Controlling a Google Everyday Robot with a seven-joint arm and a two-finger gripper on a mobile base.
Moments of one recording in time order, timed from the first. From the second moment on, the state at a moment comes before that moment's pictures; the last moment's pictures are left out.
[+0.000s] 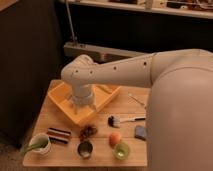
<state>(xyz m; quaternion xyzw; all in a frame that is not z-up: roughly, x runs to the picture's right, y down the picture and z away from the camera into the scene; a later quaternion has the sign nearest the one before) -0.101 0.101 0.704 -0.26 0.23 0.64 0.68</state>
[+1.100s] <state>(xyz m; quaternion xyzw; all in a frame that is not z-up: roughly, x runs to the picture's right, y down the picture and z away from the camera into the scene) -0.101 0.100 0.701 -0.26 0.23 0.64 0.68</state>
